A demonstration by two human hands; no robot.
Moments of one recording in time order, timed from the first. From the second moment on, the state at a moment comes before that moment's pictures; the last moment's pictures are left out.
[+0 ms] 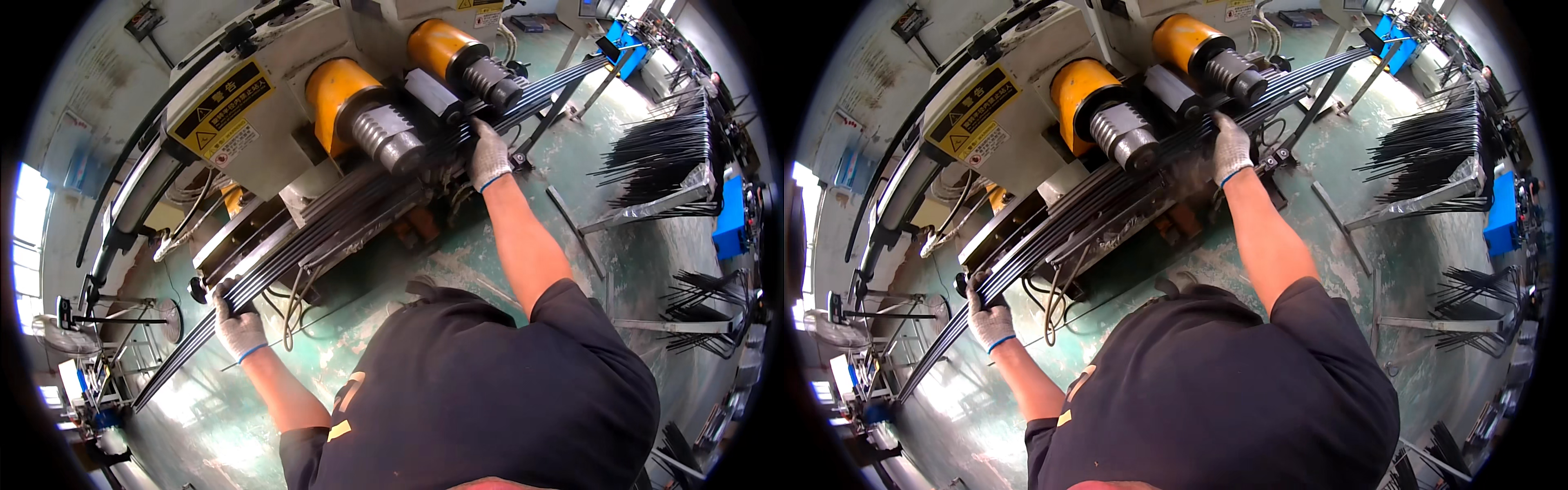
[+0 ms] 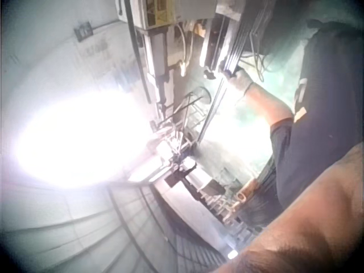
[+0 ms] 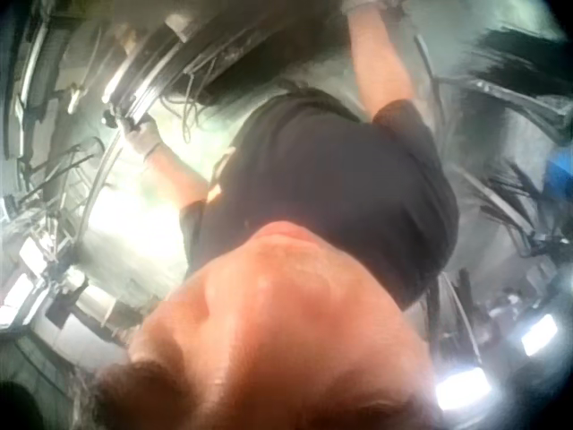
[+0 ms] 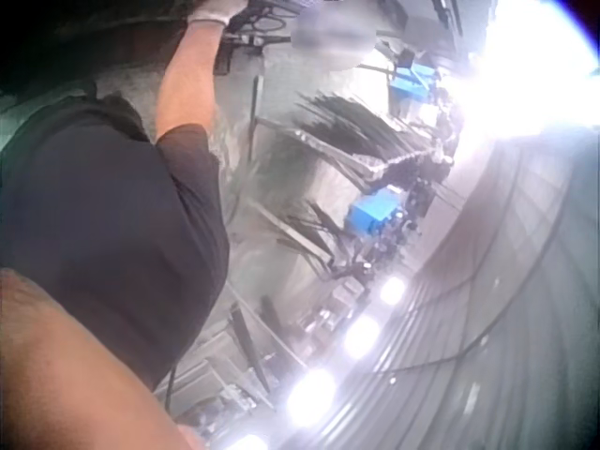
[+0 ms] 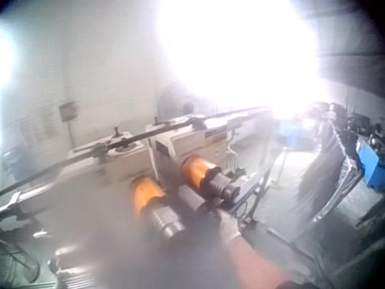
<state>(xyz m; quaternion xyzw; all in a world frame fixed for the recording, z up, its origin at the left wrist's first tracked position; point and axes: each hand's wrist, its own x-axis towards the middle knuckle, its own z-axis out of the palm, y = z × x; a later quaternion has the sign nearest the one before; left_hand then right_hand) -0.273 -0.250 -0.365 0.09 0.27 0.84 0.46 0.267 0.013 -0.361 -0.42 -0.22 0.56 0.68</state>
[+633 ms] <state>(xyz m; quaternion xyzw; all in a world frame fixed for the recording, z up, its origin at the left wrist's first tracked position) -0.262 -0.192 -0.364 -0.02 0.29 0.83 0.47 0.233 0.041 -0.344 -0.54 -0.22 0.51 0.64</state>
